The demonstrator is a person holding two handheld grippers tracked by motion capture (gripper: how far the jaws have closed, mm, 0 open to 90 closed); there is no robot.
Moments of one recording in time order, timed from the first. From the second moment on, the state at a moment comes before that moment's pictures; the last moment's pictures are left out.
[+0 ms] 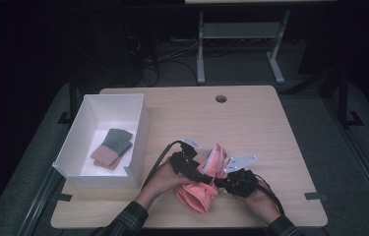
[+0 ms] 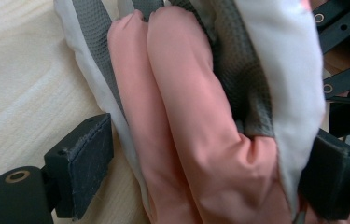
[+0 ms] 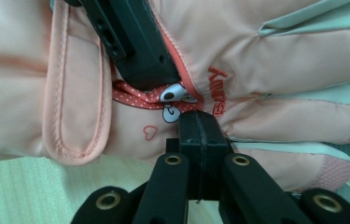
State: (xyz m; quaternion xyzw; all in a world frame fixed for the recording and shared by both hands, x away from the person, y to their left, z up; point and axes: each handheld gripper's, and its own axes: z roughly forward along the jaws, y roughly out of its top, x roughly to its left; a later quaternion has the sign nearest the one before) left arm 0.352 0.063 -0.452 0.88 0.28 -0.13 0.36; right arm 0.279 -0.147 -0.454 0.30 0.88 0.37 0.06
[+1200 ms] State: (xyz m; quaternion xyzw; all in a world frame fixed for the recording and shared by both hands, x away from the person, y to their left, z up) left arm 0.358 0.077 -0.449 0.85 0.27 -0.22 0.38; right arm 0.264 -0.180 -0.434 0.30 0.85 0.42 0.06
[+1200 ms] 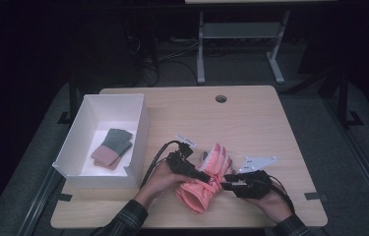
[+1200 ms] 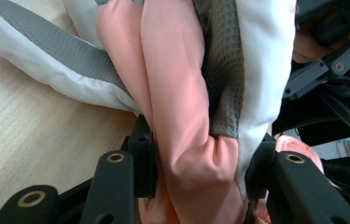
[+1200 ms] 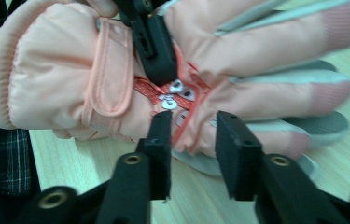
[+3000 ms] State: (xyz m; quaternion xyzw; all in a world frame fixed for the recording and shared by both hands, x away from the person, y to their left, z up) left arm 0.375 0.232 -0.259 0.80 0.40 -0.03 0.44; right arm 0.263 -0.222 -0.457 0.38 0.82 0.40 0.14
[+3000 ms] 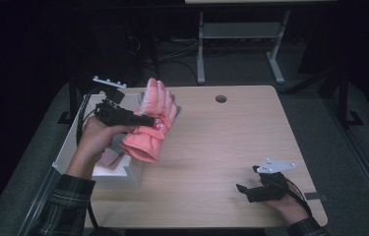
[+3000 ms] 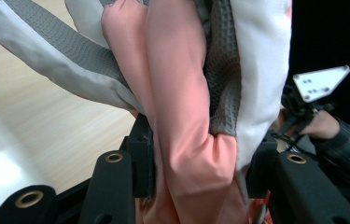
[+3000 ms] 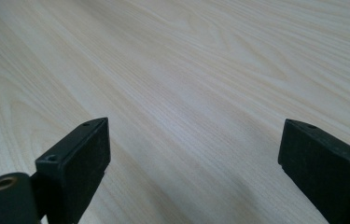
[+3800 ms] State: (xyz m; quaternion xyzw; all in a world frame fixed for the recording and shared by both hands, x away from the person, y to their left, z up) left arm 0.400 0.330 -0.320 0.75 0.52 0.00 0.40; right arm 0.261 -0.227 -0.459 0.39 0.82 0.39 0.14
